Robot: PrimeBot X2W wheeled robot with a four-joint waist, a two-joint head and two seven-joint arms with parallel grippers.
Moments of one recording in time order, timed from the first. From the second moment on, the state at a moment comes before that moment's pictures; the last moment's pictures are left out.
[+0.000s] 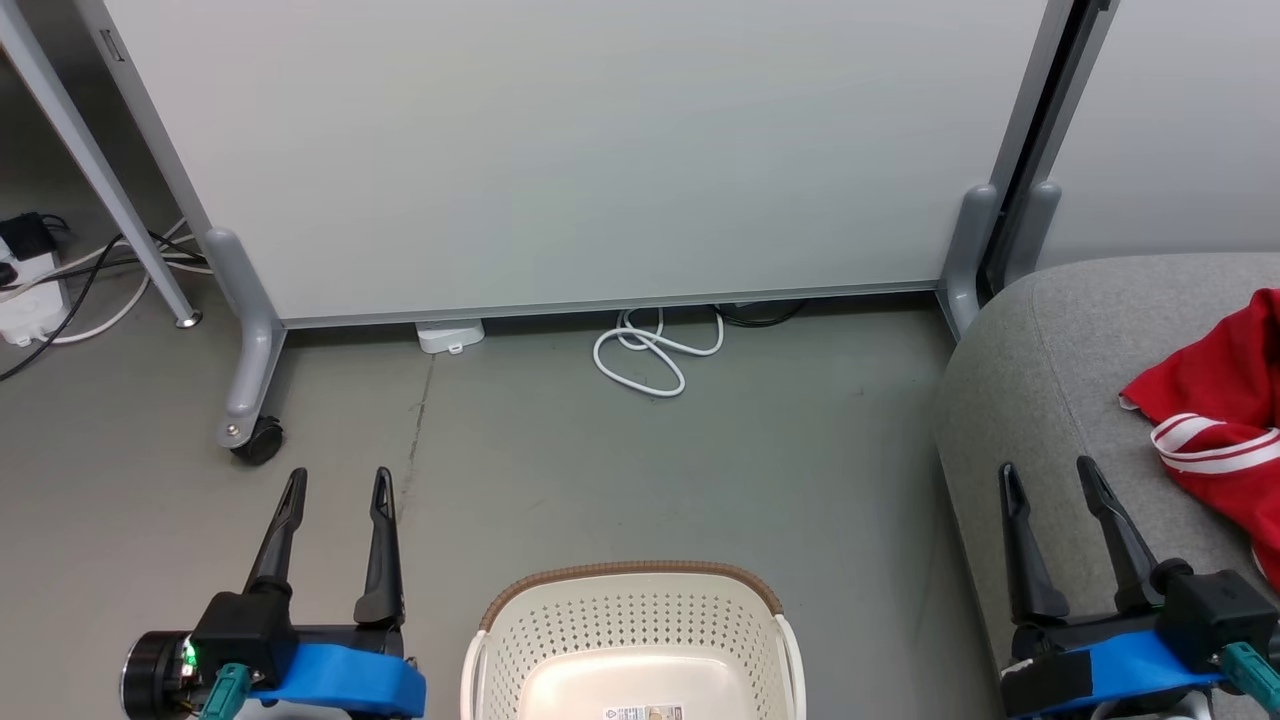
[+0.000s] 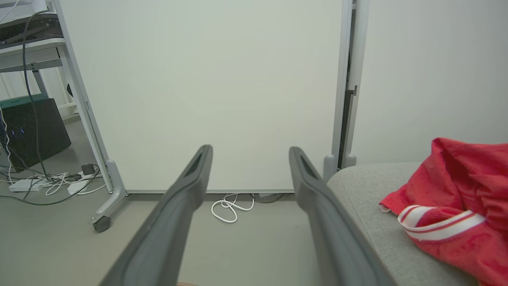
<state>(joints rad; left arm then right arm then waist) -0.02 0.08 -0.04 0.19 -0.10 -0.07 -0.26 -0.02 -0.05 -0.06 0.14 0.11 0.13 -0.26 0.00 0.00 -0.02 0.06</state>
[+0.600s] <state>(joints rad) 0.01 0.06 -0.02 0.26 -0.27 -0.07 -0.20 0.00 -0.05 -0.07 0.20 0.29 0.13 -0.21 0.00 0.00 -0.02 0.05</state>
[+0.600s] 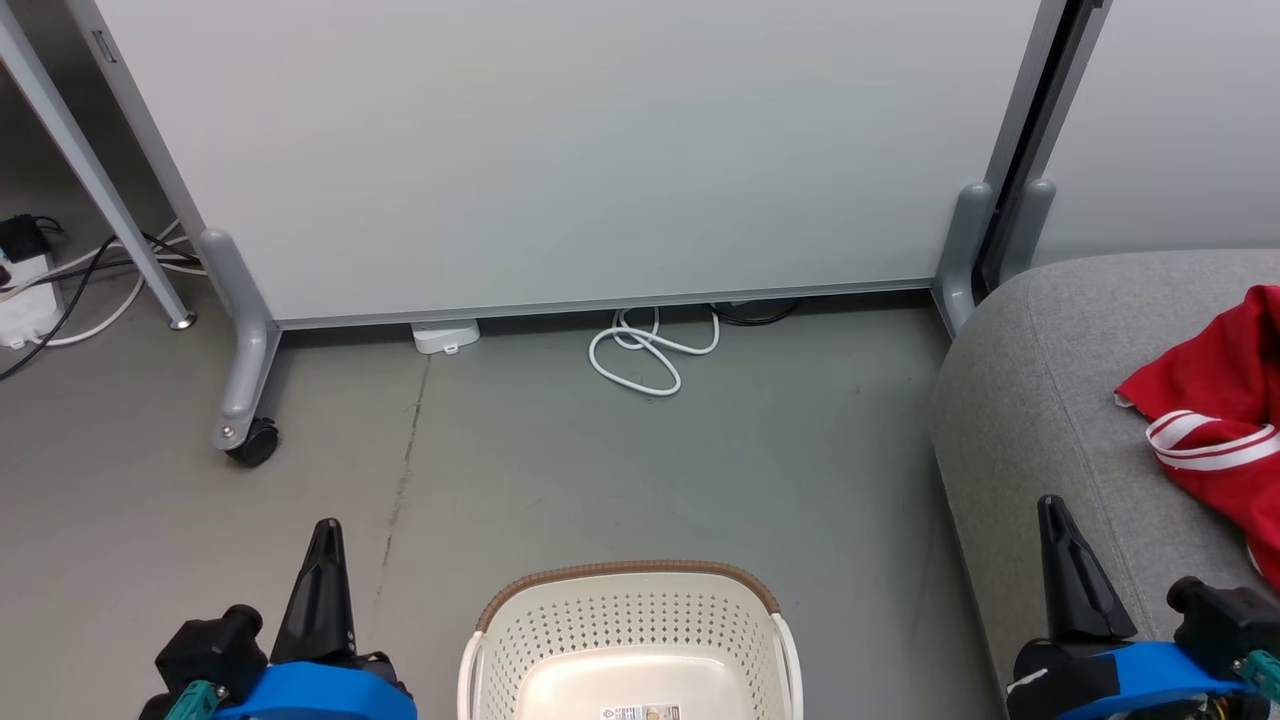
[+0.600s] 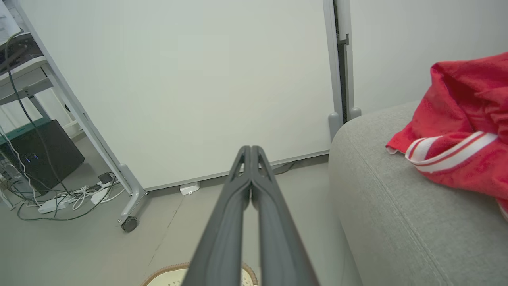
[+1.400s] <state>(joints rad) -0.02 0.06 0.02 0.25 -0.68 -0.09 -0.11 -0.02 -0.05 -0.08 0.21 0.69 0.13 -0.12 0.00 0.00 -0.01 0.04</state>
